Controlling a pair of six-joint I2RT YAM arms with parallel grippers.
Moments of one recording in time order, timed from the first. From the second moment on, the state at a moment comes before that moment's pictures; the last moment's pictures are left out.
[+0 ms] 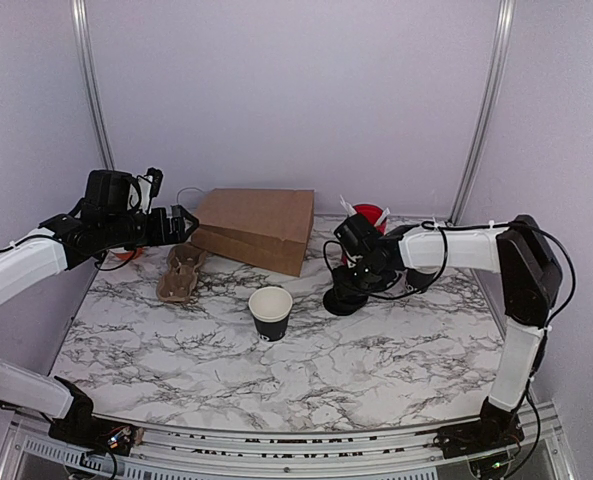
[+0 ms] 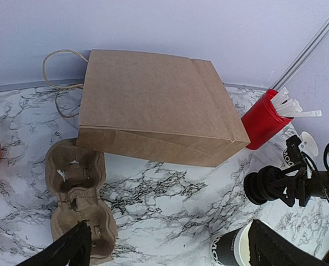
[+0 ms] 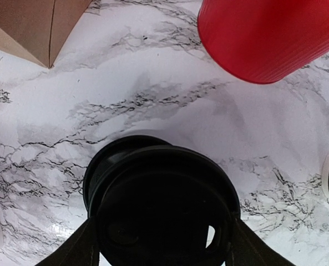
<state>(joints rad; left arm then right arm) -0.41 1.24 1.04 -0.31 0.09 -0.34 0.68 1.89 1.34 -0.54 0.24 0.43</state>
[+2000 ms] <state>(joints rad) -0.44 1.32 1.02 -0.25 0.27 -0.48 0.67 1.90 1.29 -0.43 0.15 0.39</state>
